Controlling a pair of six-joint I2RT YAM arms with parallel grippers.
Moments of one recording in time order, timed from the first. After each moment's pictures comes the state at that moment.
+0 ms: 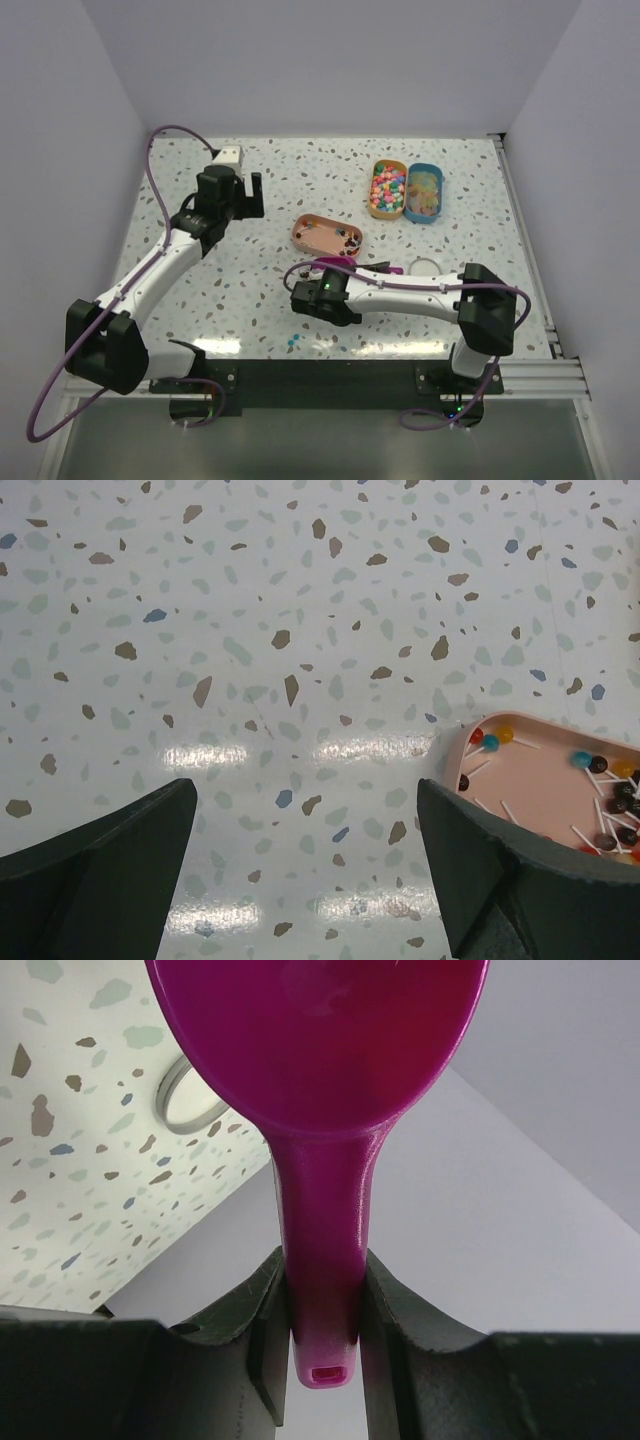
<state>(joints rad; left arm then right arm) -0.33 1.30 1.00 -0.26 -0.23 -0.22 1.26 1.71 1.28 -1.36 0.95 -0.18</state>
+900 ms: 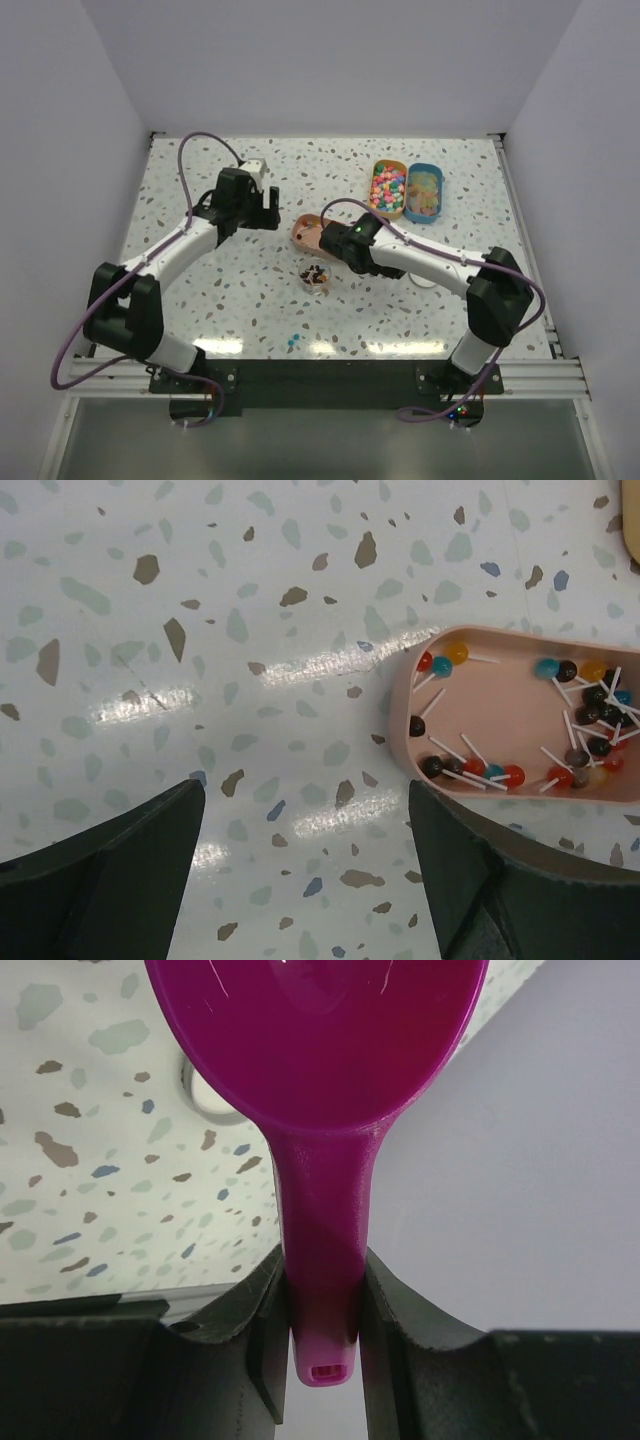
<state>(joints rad) -0.33 1.45 1.00 -0.25 -0.02 -0.21 0.93 1.70 1.33 -1.34 0.80 -0.05</state>
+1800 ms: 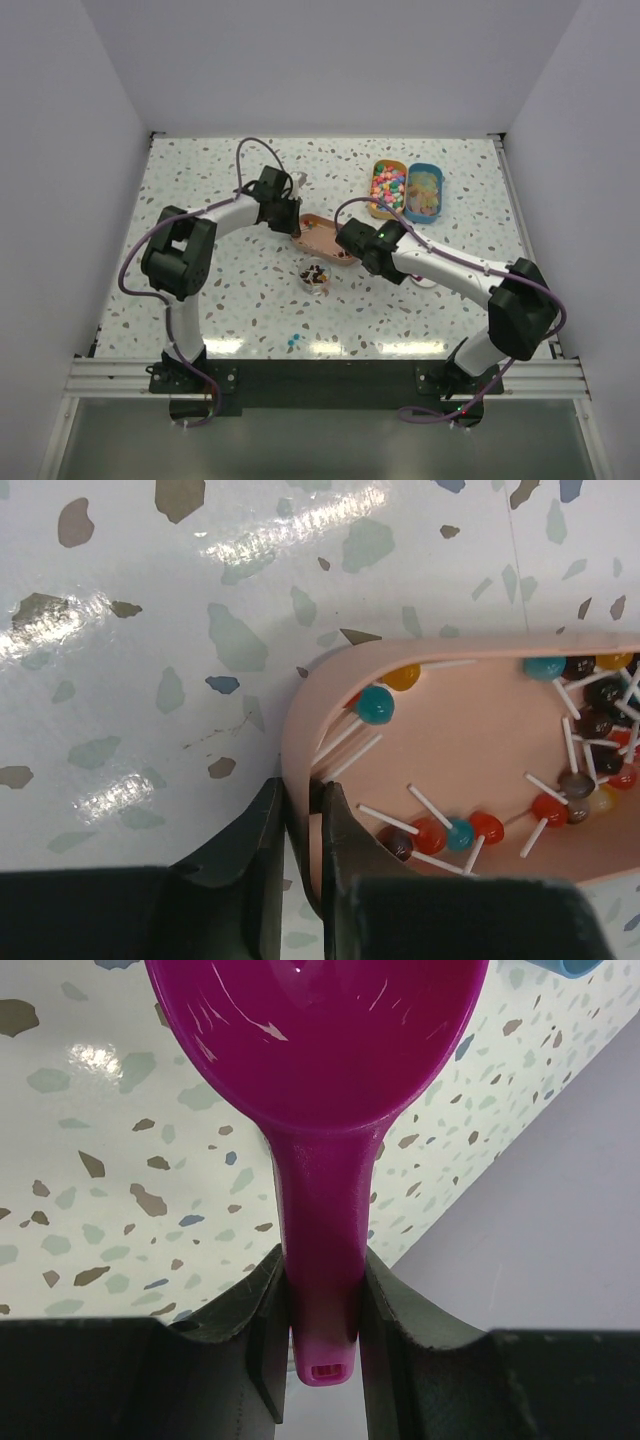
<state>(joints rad) -0.41 1.96 1.29 -0.32 0.21 -0.20 0.84 1.55 1.15 -1.09 0.62 -0.07</state>
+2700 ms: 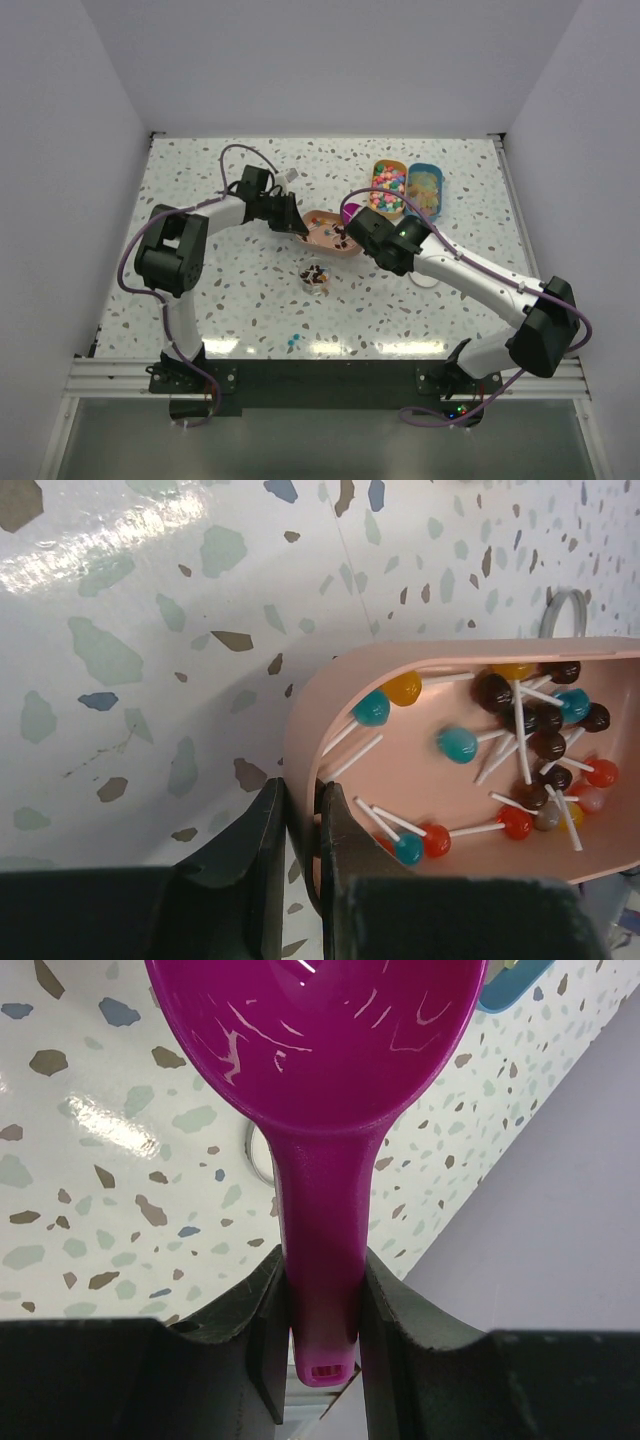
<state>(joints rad) -0.31 1.96 1.23 -0.19 0.64 -0.30 0.84 1.42 1.21 -1.09 0.61 -0.09</state>
